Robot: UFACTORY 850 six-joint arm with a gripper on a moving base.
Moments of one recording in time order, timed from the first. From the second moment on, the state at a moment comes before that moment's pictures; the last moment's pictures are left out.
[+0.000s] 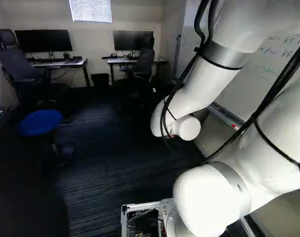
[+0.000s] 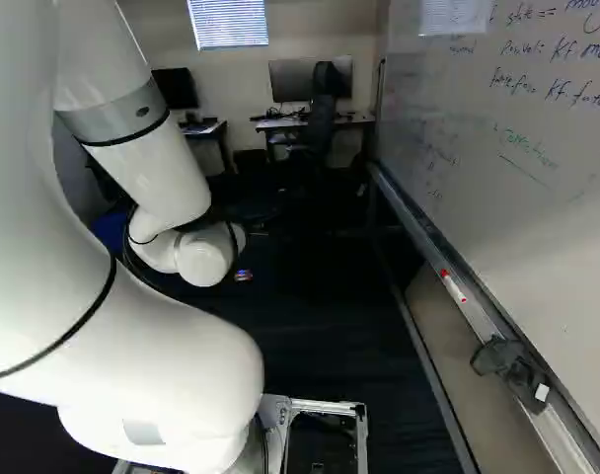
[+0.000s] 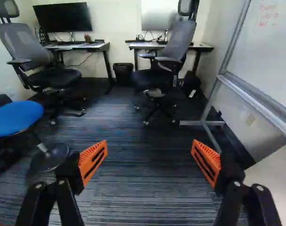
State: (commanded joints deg) arm 9.1 10.4 -9.8 0.3 52.5 0.0
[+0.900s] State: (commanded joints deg) arm 9.1 10.4 -9.8 0.3 52.5 0.0
